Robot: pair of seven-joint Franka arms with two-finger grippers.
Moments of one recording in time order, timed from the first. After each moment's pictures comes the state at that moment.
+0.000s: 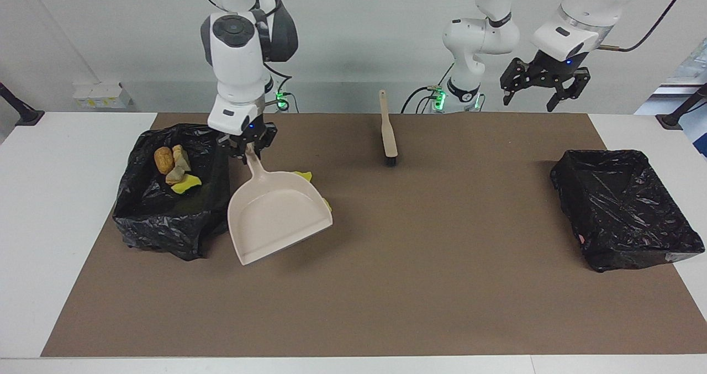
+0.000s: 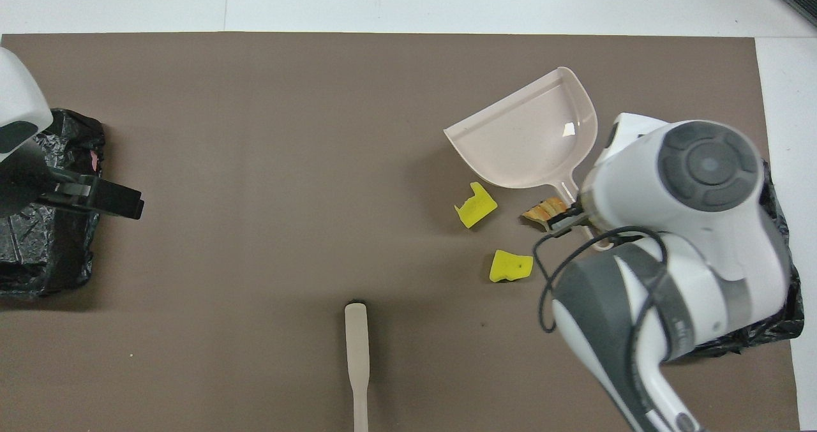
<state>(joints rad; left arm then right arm) -0.19 -0.02 -0.01 -1.46 -0.04 1.41 0.04 0.01 0.01 0.34 -1.89 -0.15 1.90 -0.02</state>
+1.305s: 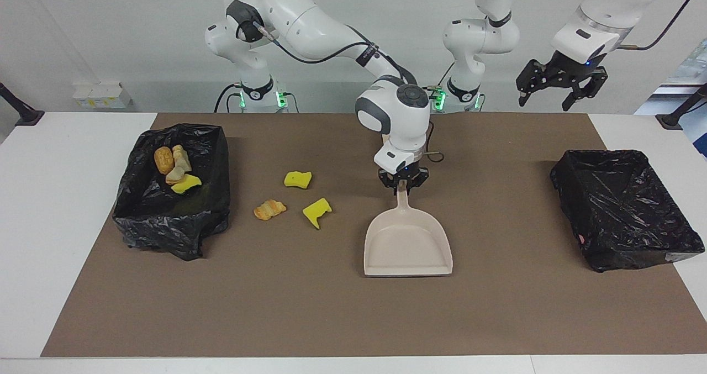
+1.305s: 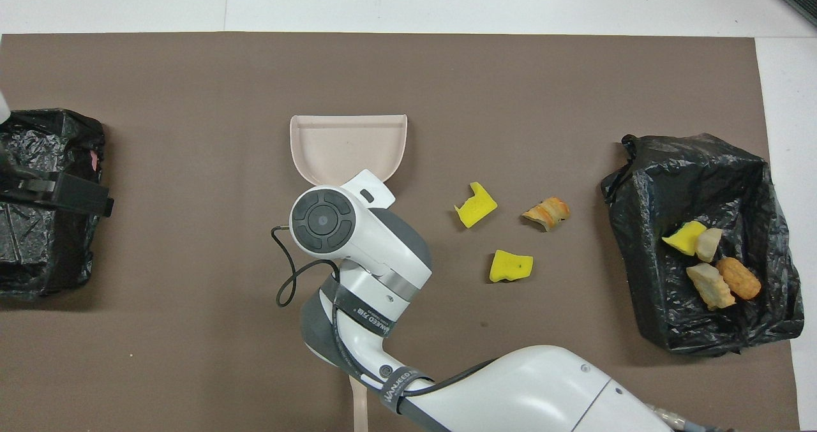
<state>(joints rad) -0.14 -0.02 0.00 -1.45 -0.02 1.40 0.05 0.51 0.63 0.31 -1.45 -0.25 2.14 0.92</state>
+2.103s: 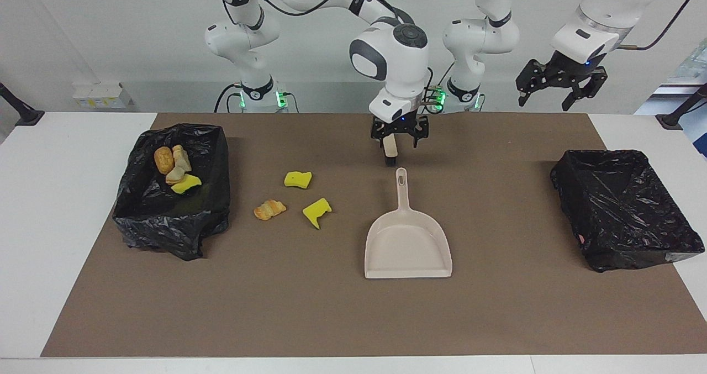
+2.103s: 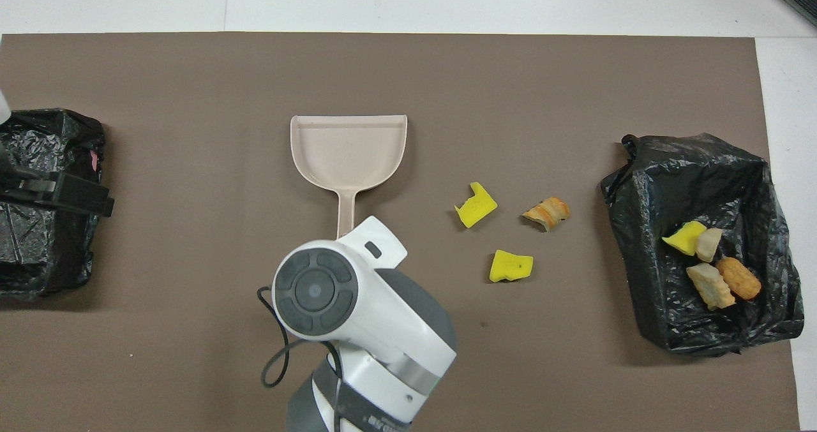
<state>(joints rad) -0.14 -0.02 0.00 -1.45 -0.02 1.40 0.05 0.53 0.27 0.35 -1.71 -0.06 1.97 0.92</state>
